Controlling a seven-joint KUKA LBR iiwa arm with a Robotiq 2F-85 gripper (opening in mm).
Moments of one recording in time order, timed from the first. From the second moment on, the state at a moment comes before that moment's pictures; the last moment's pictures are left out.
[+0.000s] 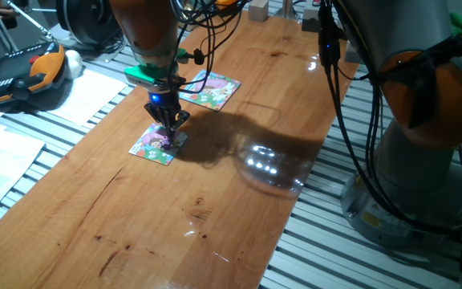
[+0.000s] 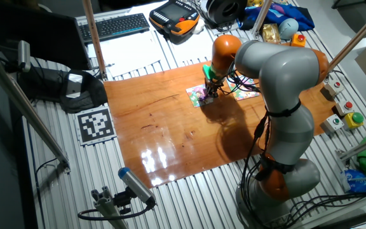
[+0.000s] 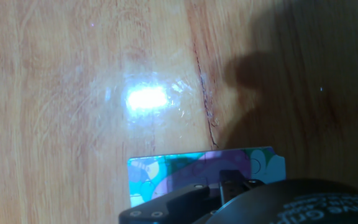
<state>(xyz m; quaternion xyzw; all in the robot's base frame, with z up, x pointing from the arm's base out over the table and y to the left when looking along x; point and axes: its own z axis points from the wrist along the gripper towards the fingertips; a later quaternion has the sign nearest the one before) 0.573 0.025 0.028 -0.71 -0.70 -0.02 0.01</state>
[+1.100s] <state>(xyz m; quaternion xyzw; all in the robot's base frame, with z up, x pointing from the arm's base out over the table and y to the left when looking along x) 0.569 0.030 0.027 -0.72 -0.70 -0.03 0.02</state>
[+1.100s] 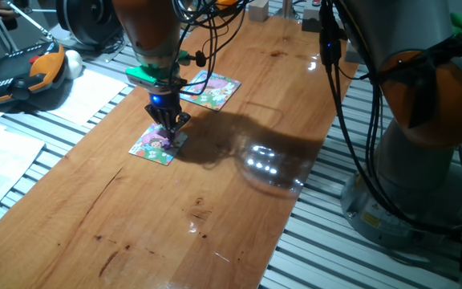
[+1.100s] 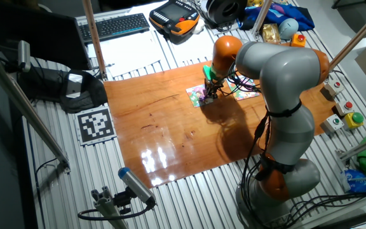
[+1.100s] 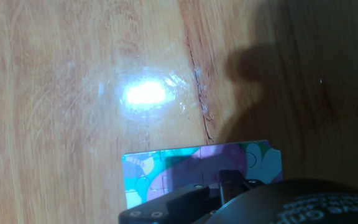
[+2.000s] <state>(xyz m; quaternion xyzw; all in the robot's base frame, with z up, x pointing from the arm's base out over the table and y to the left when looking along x) 0.570 0.031 0.025 -0.72 -0.70 -0.03 0.01</state>
